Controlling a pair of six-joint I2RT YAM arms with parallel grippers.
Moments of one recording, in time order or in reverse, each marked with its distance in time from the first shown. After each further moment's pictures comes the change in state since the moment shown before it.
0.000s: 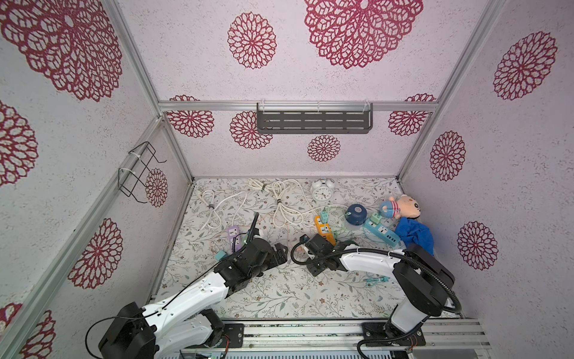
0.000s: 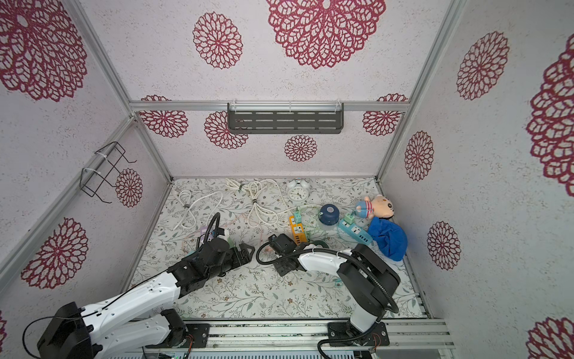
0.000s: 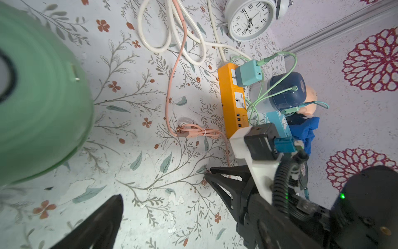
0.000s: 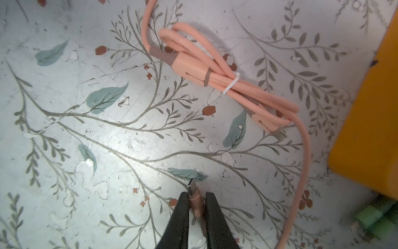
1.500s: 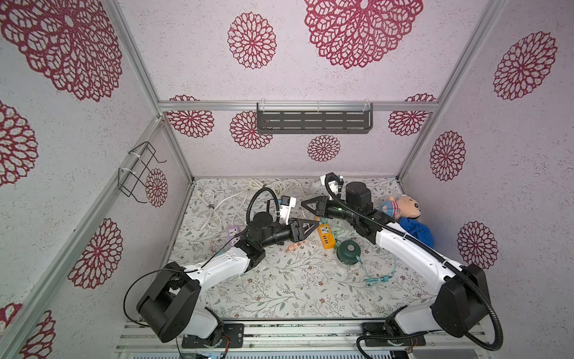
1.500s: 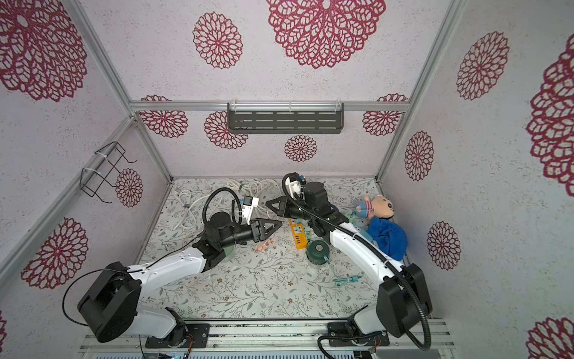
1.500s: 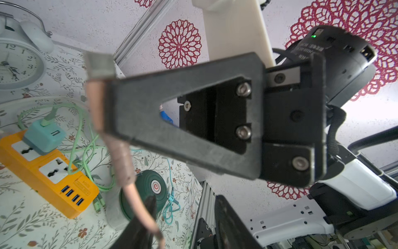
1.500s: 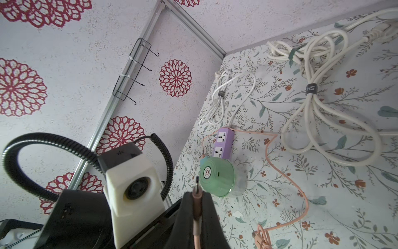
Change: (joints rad) left arm 0.074 0.348 0.196 0.792 0.625 0.183; right arm -0.319 -0.213 0.276 0.356 -0.636 0.555
